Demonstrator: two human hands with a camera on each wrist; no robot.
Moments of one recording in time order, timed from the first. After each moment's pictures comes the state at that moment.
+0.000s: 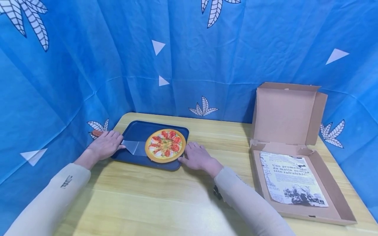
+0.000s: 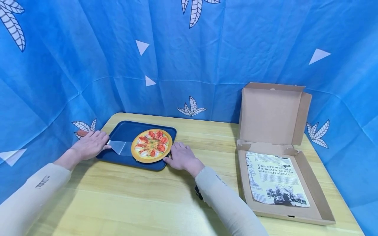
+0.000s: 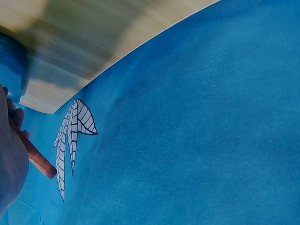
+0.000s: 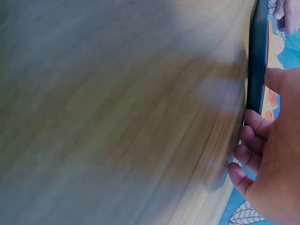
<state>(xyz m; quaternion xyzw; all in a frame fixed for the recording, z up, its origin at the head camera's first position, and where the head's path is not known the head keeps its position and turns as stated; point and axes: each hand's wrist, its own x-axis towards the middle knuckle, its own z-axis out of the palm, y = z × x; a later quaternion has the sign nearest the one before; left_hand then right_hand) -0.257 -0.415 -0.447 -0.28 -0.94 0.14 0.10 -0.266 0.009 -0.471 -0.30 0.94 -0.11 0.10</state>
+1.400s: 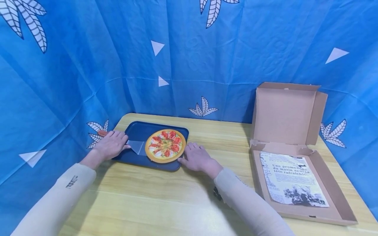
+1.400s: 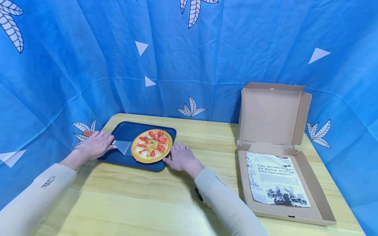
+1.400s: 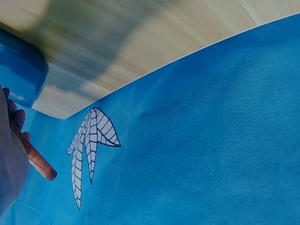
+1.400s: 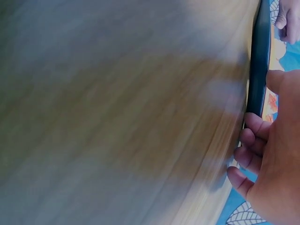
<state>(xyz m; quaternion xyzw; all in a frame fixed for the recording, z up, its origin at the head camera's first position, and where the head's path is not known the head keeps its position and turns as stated) -0.258 -0.390 -0.444 -0.25 -0.96 0.13 0.06 -0.267 0.007 -0.477 -0.30 0.95 -0.07 0.10</state>
